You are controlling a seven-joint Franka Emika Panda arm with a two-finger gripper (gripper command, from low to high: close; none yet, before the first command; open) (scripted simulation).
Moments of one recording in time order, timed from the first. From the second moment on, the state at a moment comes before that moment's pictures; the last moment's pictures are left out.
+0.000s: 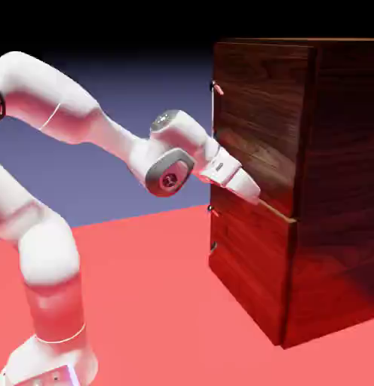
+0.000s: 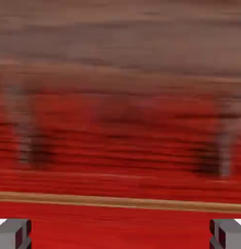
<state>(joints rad) -0.09 -0.61 -0.08 -2.77 0.06 3.02 0.68</state>
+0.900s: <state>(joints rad) -0.52 -1.02 0.51 -2.58 1.18 3.02 1.81</state>
